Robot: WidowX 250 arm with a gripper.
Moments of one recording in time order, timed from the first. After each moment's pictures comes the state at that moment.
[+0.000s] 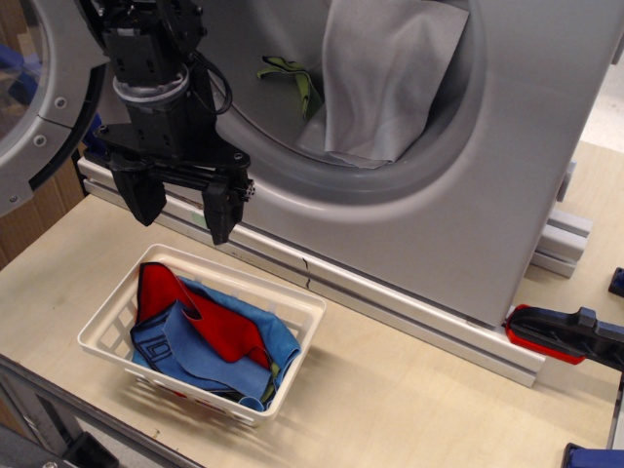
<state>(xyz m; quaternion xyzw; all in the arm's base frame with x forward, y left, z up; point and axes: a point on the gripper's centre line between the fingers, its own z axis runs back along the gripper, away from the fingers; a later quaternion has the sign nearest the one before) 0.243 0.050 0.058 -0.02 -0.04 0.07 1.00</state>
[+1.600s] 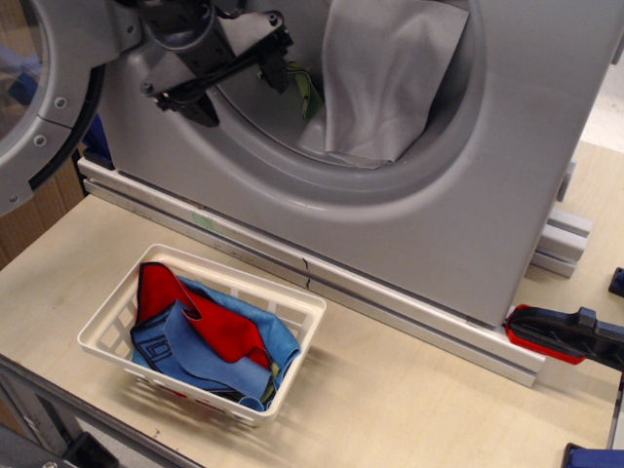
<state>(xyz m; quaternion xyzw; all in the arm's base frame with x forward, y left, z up) 0.341 0.072 0.089 -0.11 -0.30 0.39 0.86</state>
